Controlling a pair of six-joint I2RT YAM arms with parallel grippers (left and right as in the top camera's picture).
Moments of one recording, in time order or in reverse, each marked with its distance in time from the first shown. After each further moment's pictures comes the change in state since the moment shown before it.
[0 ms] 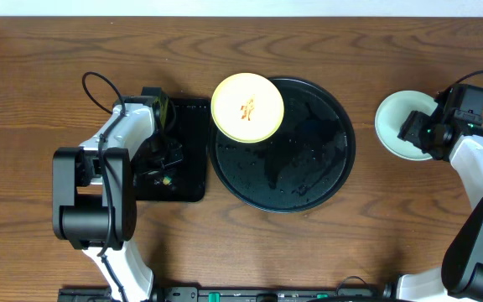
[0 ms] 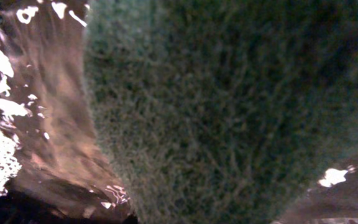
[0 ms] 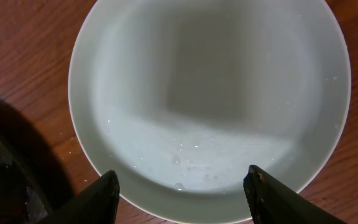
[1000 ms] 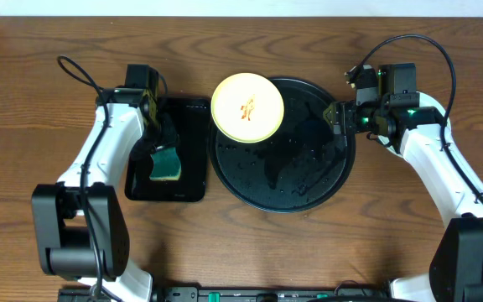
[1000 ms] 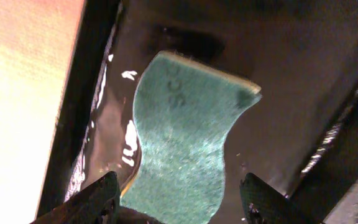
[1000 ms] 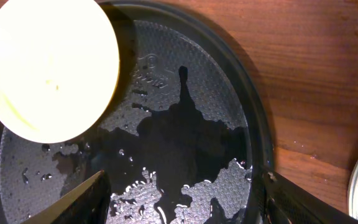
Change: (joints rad) left arm 0.000 -0.177 0.051 0.078 -0.052 0.047; right arm 0.376 -0.033 0.101 -0.024 -0.205 -0.245
